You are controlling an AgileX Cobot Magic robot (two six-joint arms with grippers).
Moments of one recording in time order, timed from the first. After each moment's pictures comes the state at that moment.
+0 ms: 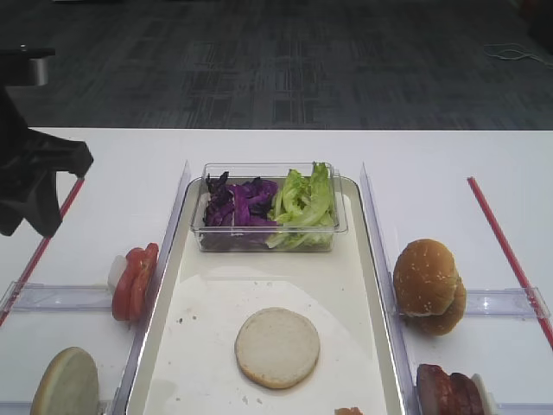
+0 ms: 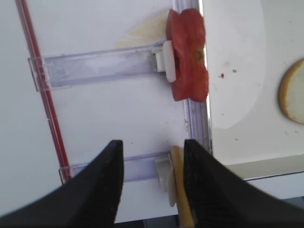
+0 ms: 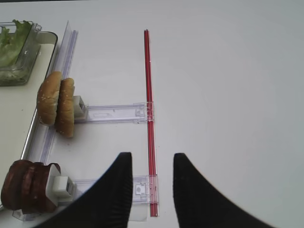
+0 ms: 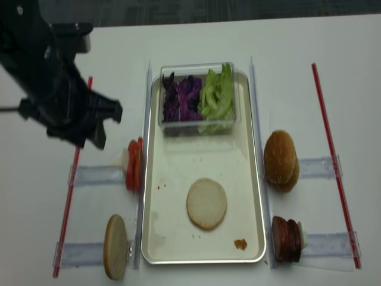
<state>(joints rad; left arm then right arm) -0.24 1.44 -1.16 -0.04 1.22 -0.12 -0.05 -0.02 -0.47 0.02 1.13 0.00</state>
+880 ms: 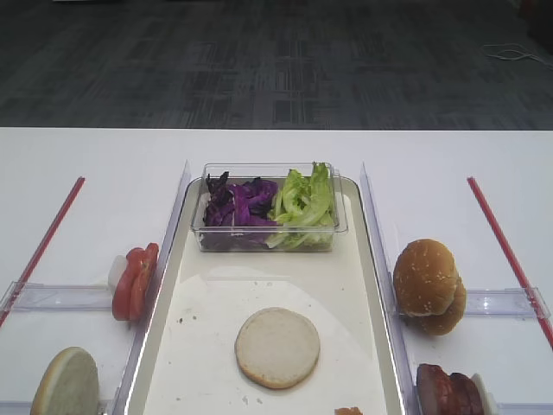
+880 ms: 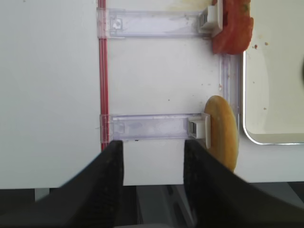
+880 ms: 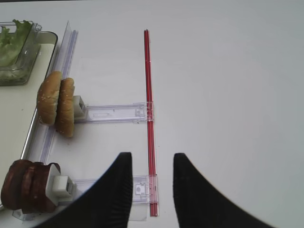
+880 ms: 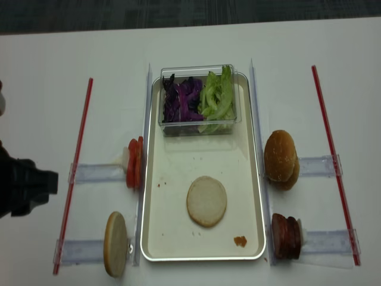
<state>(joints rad) -0.06 0.88 -0.84 -0.03 1.24 -0.08 -0.05 -0.02 -0.47 0.02 1.13 0.00</state>
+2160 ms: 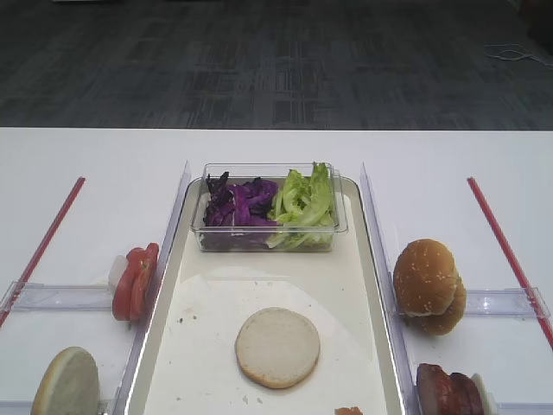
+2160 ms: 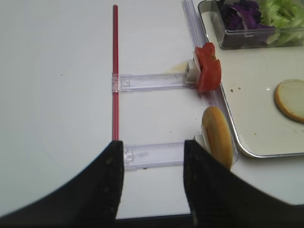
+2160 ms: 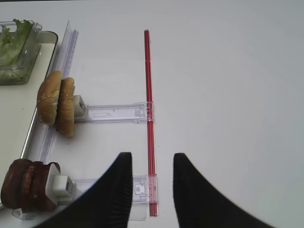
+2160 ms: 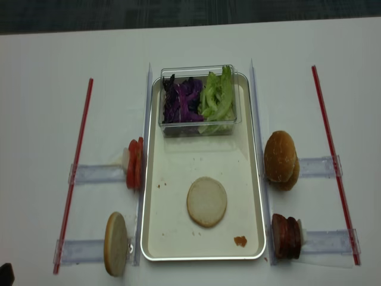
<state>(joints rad) -0.06 0.01 -0.58 0.00 1.28 -0.06 -0.05 -0.02 -0.47 0.02 1.13 -0.01</state>
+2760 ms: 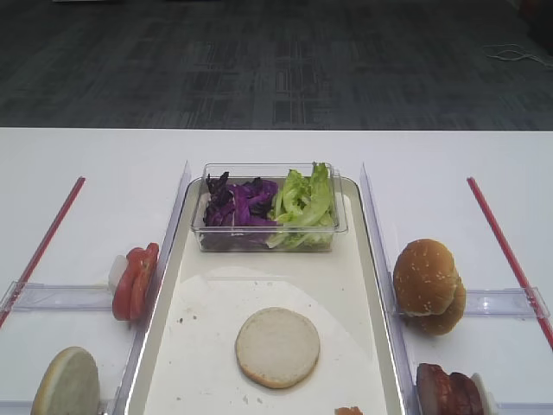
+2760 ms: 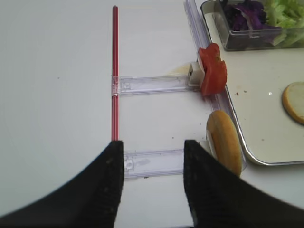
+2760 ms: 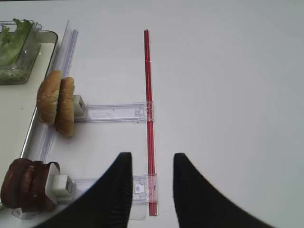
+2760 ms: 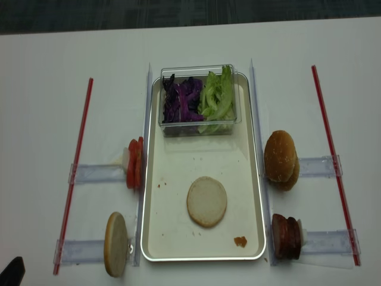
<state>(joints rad) -0.06 -0.02 -0.49 0.00 1.19 -0.05 -0.05 -0.02 -0.47 0.02 1.13 -0.01</state>
